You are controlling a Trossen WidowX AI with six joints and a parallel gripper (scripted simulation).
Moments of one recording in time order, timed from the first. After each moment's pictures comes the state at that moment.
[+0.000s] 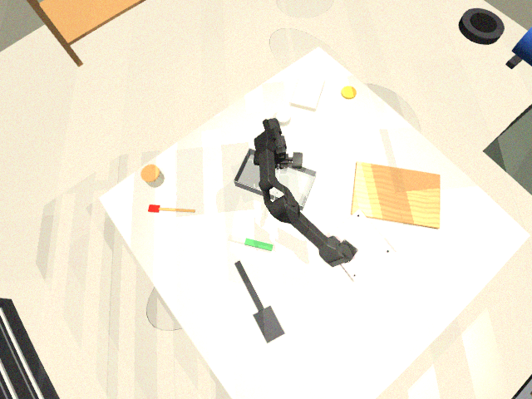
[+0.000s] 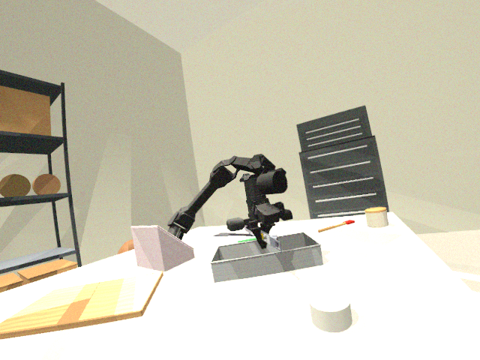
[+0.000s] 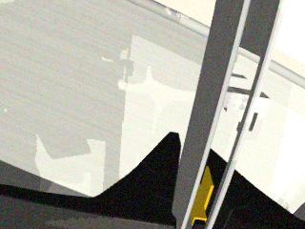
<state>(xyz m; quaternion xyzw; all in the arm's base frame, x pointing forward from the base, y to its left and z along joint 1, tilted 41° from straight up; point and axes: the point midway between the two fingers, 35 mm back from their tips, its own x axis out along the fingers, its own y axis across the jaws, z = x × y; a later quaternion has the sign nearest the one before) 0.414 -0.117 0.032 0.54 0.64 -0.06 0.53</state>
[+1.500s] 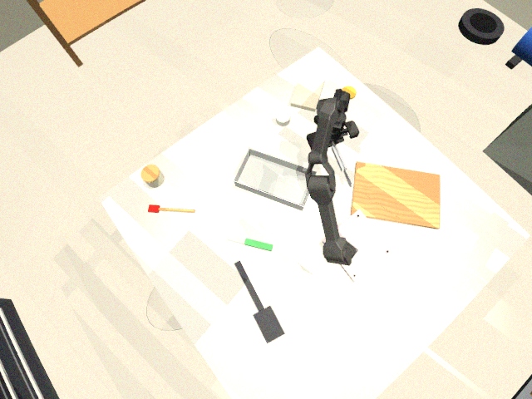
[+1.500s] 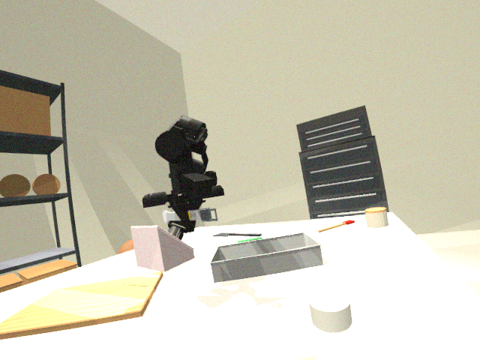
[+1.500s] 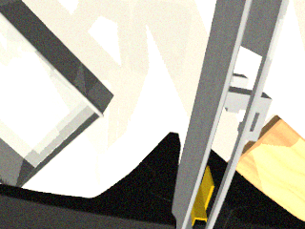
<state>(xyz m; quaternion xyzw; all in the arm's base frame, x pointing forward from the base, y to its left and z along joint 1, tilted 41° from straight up) 0.286 -0.300 -0.018 0.41 0.64 0.06 0.65</state>
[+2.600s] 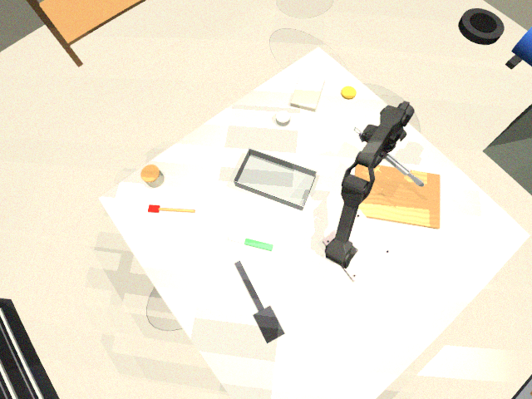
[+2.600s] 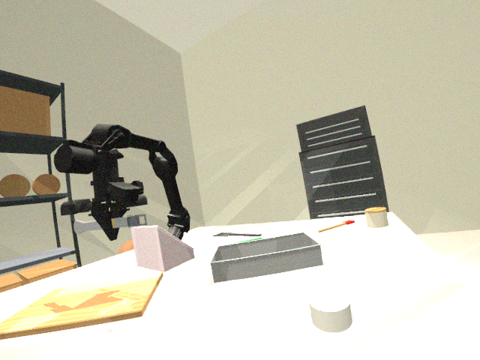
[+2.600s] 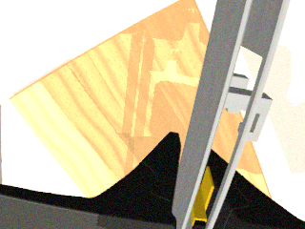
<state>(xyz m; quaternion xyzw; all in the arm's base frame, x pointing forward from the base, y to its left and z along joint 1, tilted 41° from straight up) 0.122 -0.360 -0.089 0.25 0.61 0.20 0.72</state>
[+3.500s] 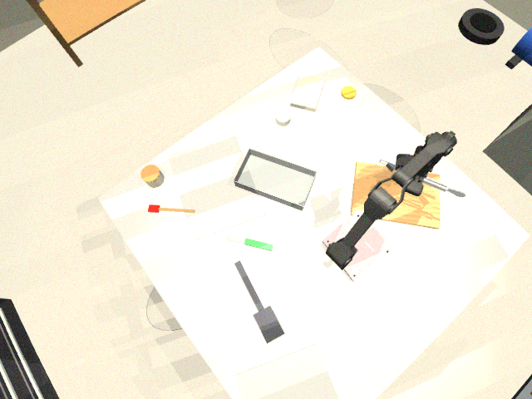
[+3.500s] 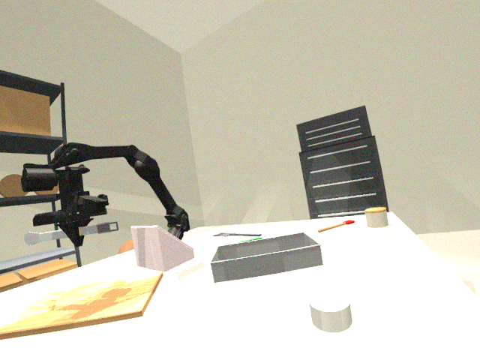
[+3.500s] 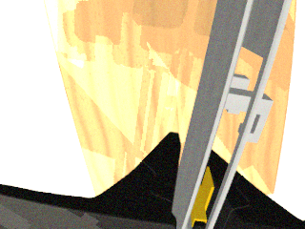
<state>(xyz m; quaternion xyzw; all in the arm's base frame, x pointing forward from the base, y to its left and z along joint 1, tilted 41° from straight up) -0.021 -0.347 -0.124 0.13 0.57 0.31 0.75</state>
